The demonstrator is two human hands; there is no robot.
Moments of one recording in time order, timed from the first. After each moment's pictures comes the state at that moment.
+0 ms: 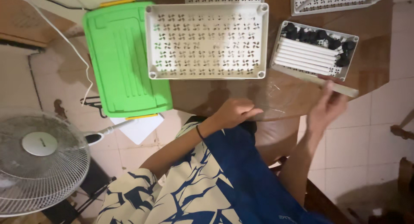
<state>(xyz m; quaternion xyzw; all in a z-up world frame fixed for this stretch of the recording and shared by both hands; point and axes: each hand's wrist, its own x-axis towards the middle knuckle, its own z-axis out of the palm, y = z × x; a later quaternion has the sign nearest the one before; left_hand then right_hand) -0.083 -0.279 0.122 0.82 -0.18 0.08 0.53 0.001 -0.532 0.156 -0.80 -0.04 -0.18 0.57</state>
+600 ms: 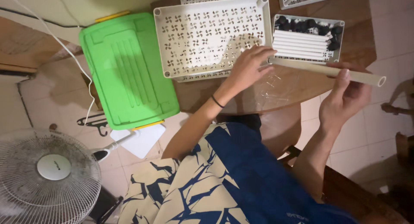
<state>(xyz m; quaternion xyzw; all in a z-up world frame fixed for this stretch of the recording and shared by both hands) 0.006 -0.258 0.132 0.85 -0.22 0.19 0.44 -0.058 -0.475 0.254 -0.80 -0.09 -0.23 0.55</state>
